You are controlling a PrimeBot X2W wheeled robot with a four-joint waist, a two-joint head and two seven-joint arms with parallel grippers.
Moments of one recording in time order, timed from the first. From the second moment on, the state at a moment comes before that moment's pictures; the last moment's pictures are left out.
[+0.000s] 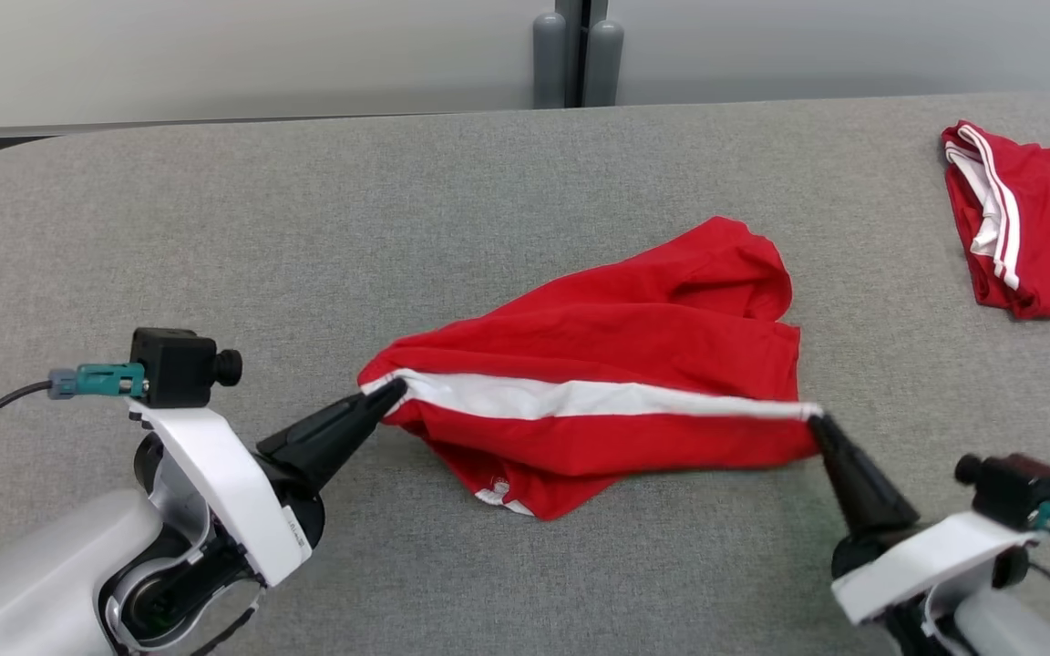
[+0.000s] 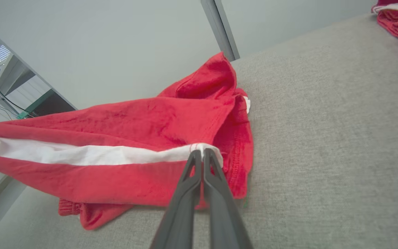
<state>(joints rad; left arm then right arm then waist) -0.68 0.75 -1.14 0.01 -1.49 -0.13 -0.05 -0.24 -0.40 0.61 0.38 0.92 0.13 -0.26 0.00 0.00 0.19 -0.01</state>
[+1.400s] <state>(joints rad) -0.71 0.77 -1.28 -0.17 -1.14 -0.13 -0.25 -0.07 -0.58 0.22 -0.09 0.90 0.13 -0.24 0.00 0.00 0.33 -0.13</state>
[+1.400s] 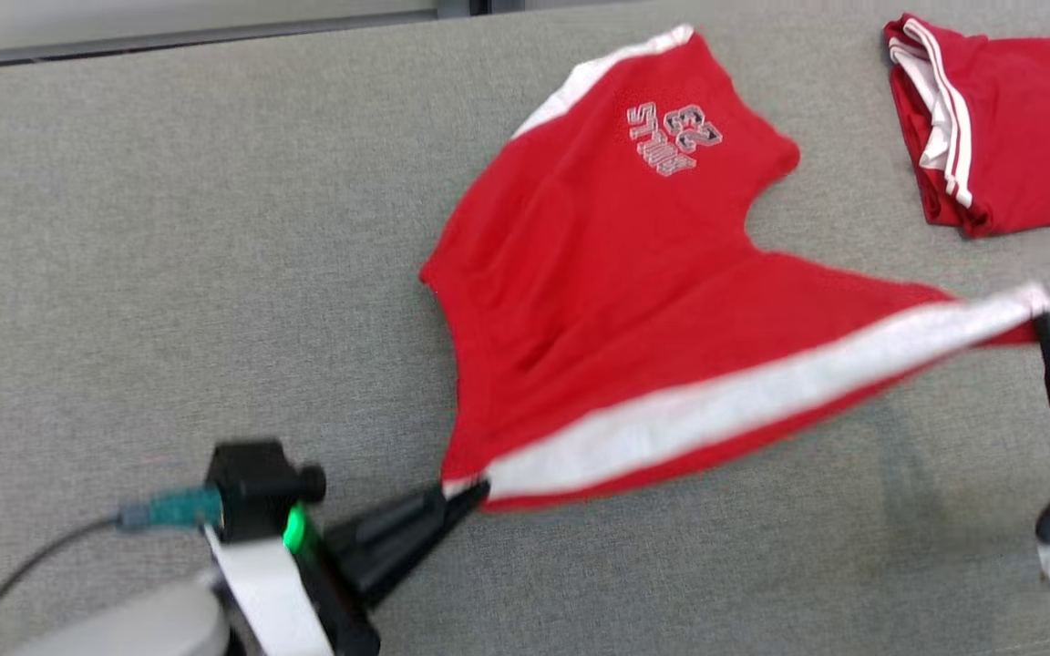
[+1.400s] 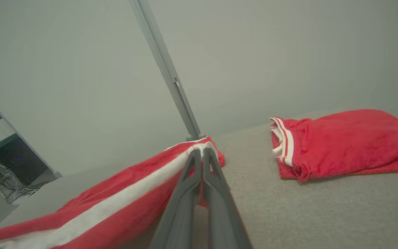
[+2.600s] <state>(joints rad) -0.64 0.47 -0.92 -0.03 -1.71 -0.13 -0.08 -0.62 -0.62 0.24 0.19 0.79 0.13 0.28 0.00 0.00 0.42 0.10</state>
